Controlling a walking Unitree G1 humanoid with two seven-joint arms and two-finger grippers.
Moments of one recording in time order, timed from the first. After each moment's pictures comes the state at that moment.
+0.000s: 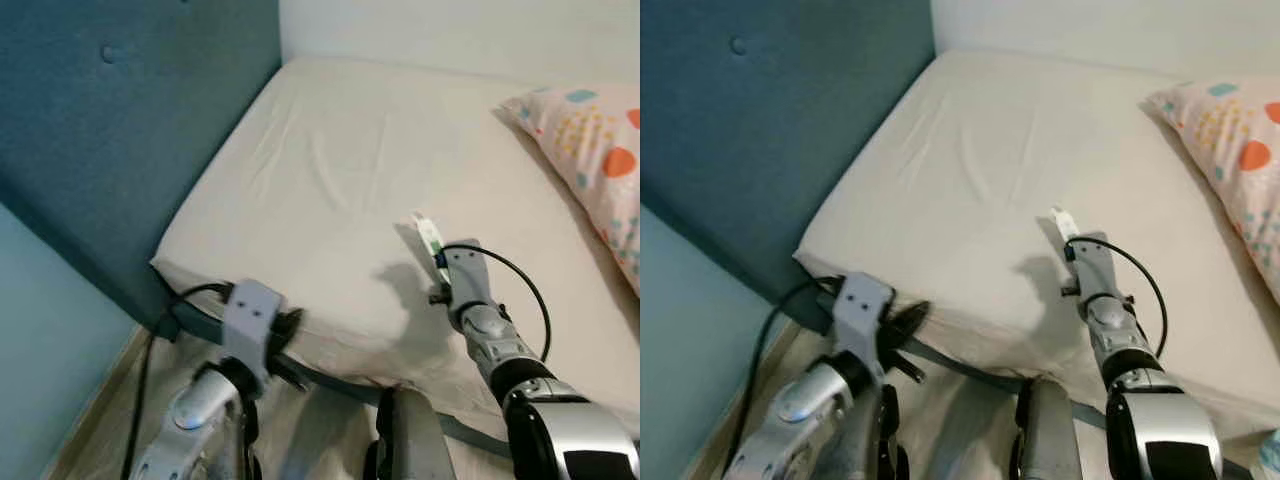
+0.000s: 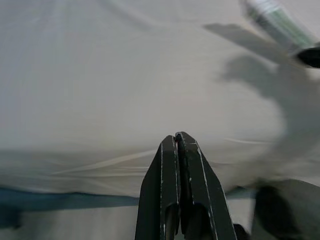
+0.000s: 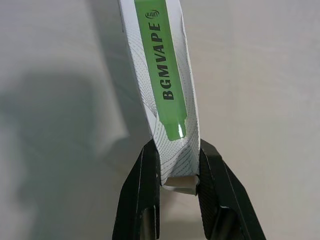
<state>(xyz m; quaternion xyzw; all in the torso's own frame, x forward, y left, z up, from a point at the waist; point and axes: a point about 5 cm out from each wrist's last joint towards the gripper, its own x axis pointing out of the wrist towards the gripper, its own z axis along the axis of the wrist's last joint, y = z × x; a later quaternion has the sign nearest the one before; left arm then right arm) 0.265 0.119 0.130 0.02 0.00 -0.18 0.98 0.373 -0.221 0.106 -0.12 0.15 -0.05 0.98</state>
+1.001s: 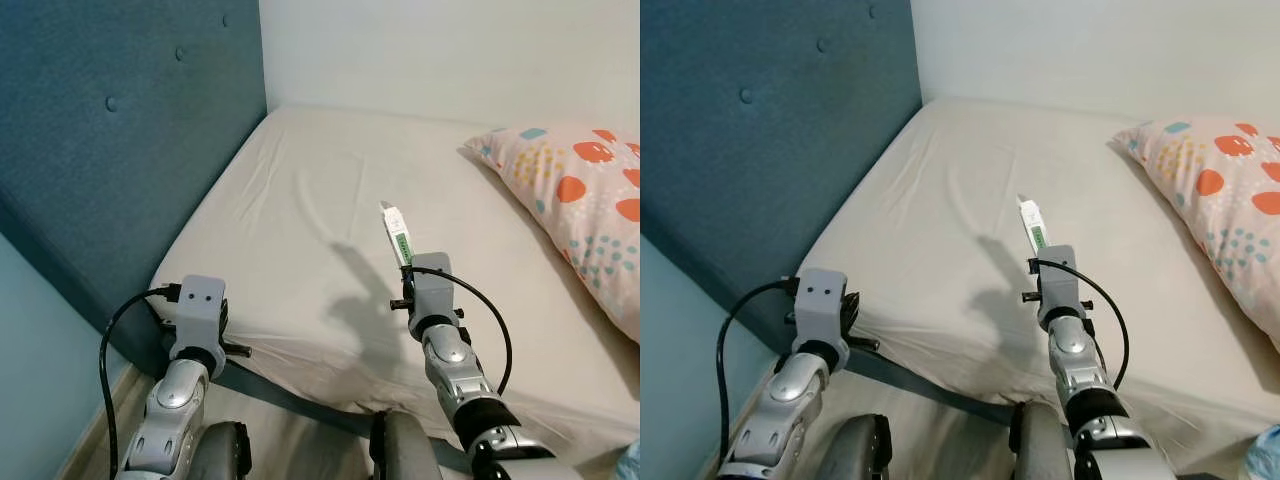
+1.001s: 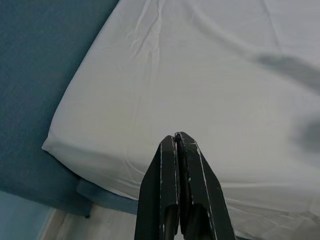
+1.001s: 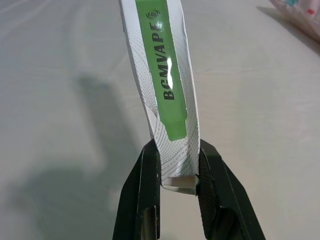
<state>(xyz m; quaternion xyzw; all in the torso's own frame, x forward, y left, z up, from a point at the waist) 0.293 0.157 0.101 0.03 0.02 -0.01 1.00 0.346 -0.172 0.080 -0.08 0.06 -0.03 0.99</state>
